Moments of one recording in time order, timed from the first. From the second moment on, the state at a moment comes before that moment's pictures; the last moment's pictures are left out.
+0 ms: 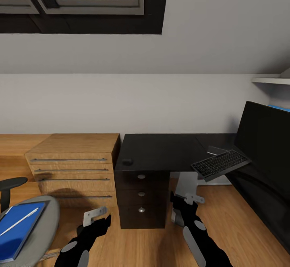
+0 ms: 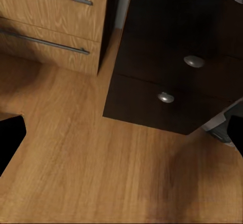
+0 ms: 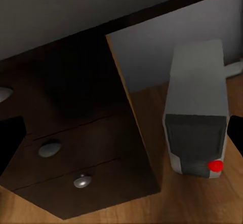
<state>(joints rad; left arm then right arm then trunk) -0.01 -0.15 0.00 -1.53 0.14 0.54 0.19 -0.36 0.08 0.16 -0.92 -0.34 -0.04 -0.23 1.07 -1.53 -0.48</state>
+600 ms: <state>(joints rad) -0.01 -0.10 0.01 -1.27 0.14 0.51 0.19 -0.43 0.17 0.14 -0.74 -0.55 -0.37 -0.37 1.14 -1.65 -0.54</state>
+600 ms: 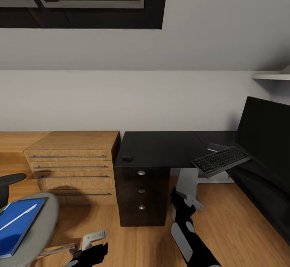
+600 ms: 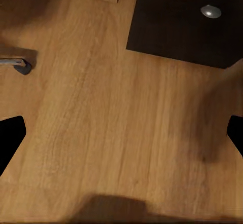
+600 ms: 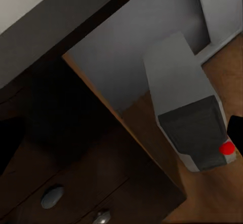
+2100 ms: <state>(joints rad) -0.01 -0.17 0.00 -1.55 0.40 0.76 0.20 -0.43 0.12 0.13 -1.01 -1.21 -0.54 -0.46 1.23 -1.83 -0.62</state>
